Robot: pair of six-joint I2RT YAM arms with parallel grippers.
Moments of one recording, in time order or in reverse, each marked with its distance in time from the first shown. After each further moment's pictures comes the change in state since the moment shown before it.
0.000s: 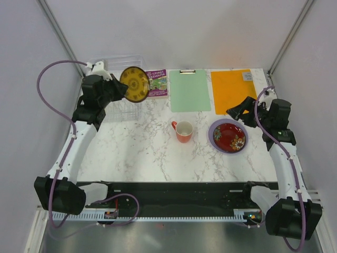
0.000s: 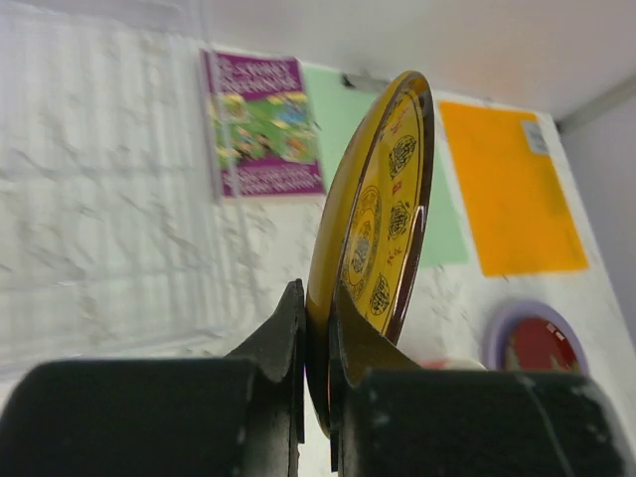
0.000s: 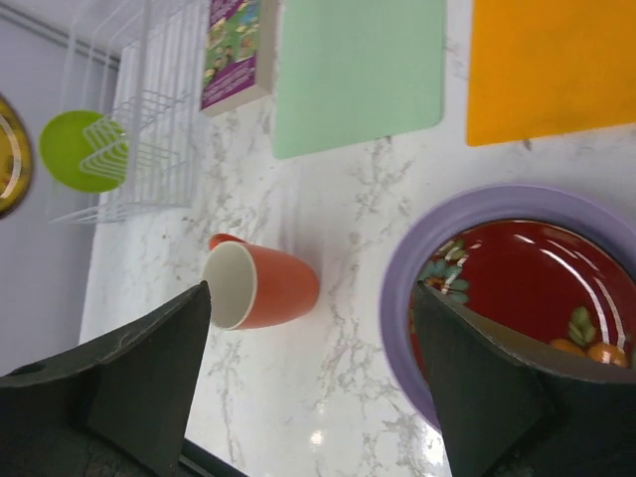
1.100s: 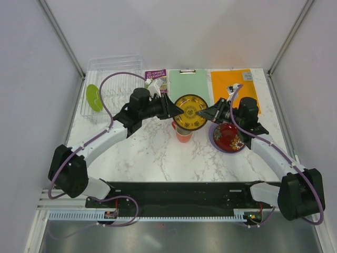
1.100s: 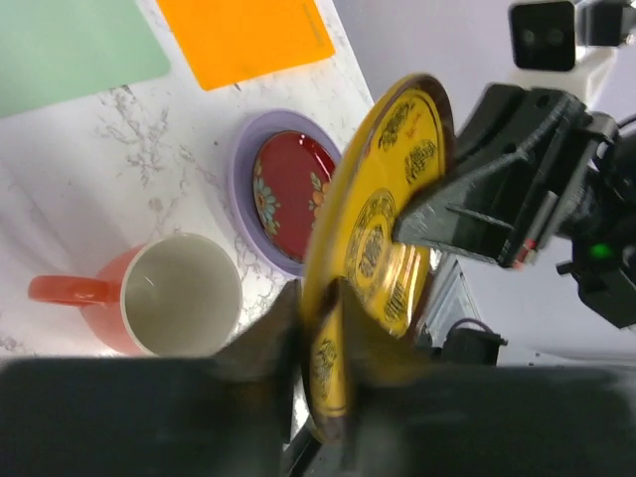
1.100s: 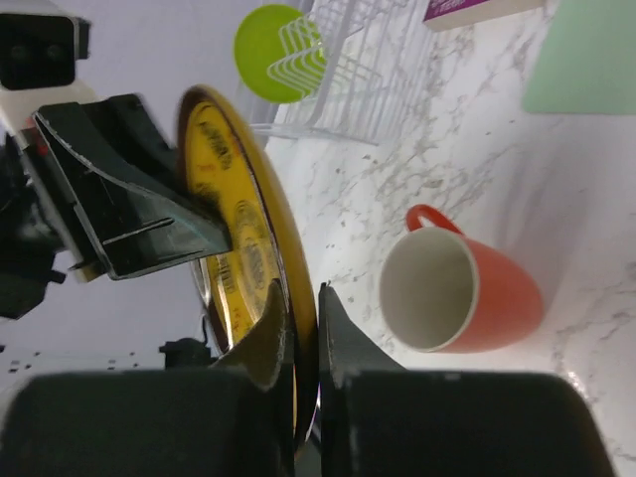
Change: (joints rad) left arm -0.458 0.207 -0.134 0.296 0.314 -0.359; right arm 0.389 0.211 -0.104 0.556 -0.122 0.348
